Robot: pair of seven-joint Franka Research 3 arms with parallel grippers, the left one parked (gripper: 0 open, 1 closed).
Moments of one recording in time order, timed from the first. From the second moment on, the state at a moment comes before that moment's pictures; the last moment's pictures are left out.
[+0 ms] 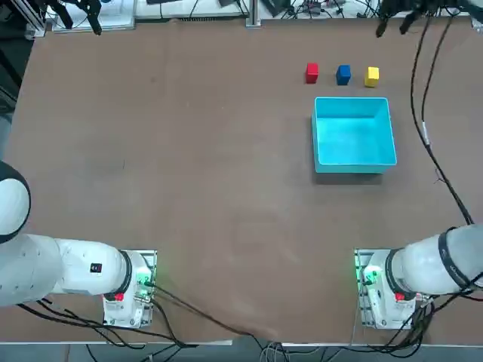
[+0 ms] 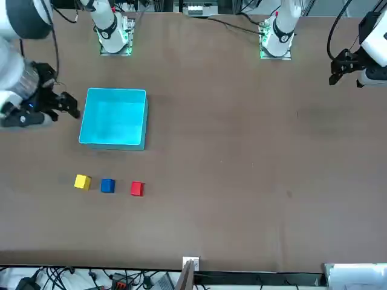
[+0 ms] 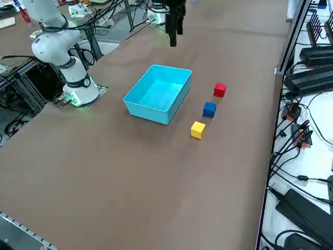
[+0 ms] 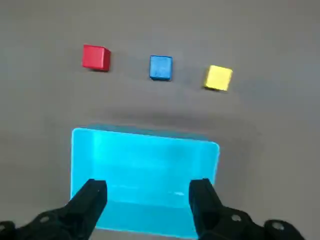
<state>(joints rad) 0.11 0.14 0.02 -1.63 0.00 1.74 0.05</state>
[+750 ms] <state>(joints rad) 0.25 0.58 0.02 -1.37 0.00 2.00 0.12</state>
